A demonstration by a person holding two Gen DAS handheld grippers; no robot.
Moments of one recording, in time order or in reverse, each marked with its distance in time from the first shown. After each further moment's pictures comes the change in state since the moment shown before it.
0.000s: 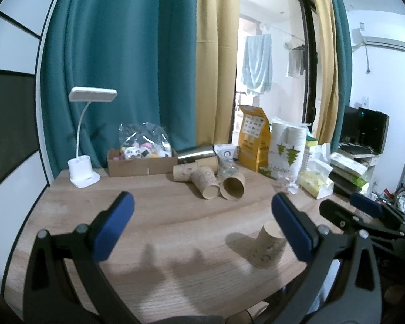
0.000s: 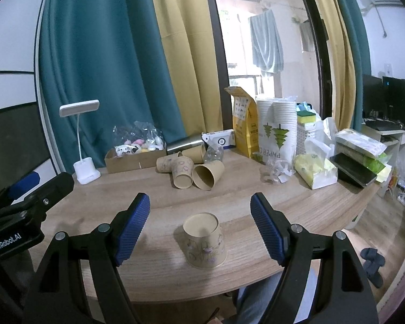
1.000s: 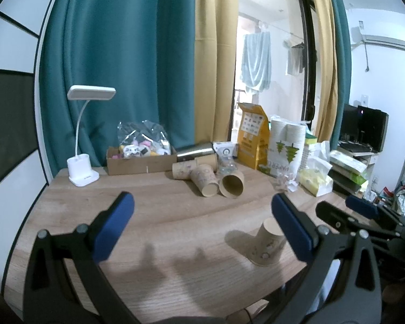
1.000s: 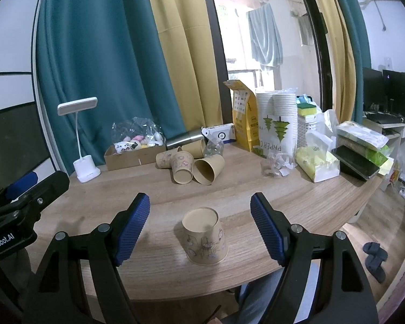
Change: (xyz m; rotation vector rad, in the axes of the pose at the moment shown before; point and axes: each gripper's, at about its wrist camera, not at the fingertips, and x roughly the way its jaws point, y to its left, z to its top) left arm -0.002 -0.002 -0.002 -0.002 0.005 -0.001; right arm 0.001 0.000 -0.008 0.012 0.017 0.006
